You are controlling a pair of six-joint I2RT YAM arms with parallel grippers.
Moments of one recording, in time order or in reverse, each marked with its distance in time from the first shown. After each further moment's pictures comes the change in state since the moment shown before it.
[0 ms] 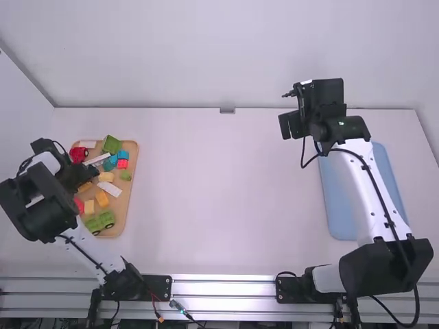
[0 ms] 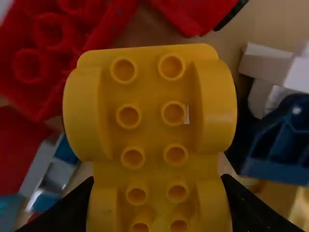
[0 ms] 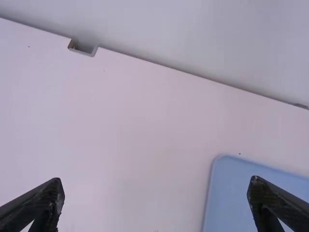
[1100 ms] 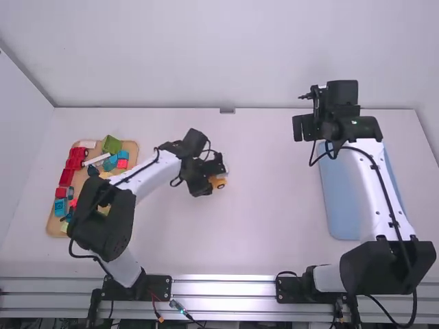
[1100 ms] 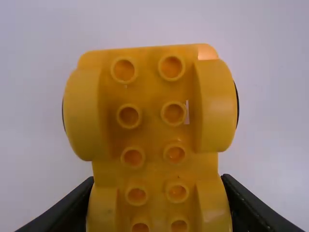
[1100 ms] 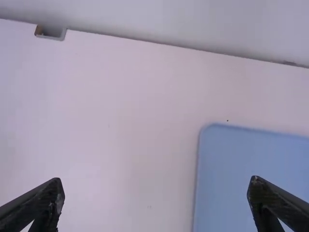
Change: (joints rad) left arm -1.116 -0.246 -0.164 -0.079 0.211 0.779; right arm -0.092 0.000 0.000 -0.077 0.000 0.064
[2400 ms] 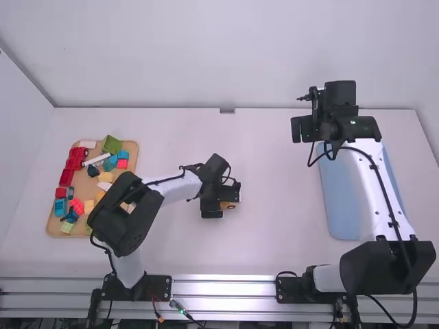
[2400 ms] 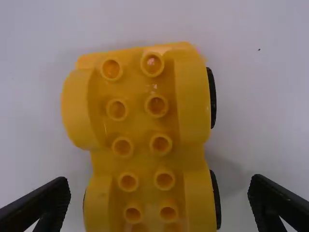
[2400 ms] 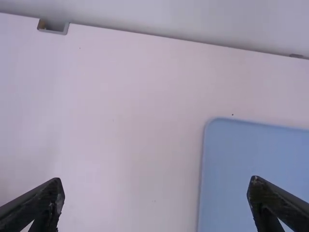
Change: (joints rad) left arm -0.172 0.098 -0.159 0.262 -0.103 0.167; right arm 0.011 0.000 0.001 -0.024 0.000 0.012
